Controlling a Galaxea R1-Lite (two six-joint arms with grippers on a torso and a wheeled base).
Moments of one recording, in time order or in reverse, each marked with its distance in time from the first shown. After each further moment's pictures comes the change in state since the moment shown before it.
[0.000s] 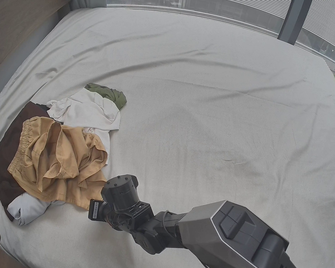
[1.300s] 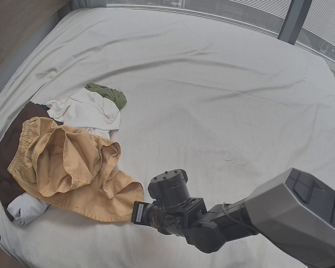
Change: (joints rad) left arm 0.000 0.000 0.000 0.000 0.000 0.001; right arm -0.110 -0.369 0.541 -0.021 -0.052 0.010
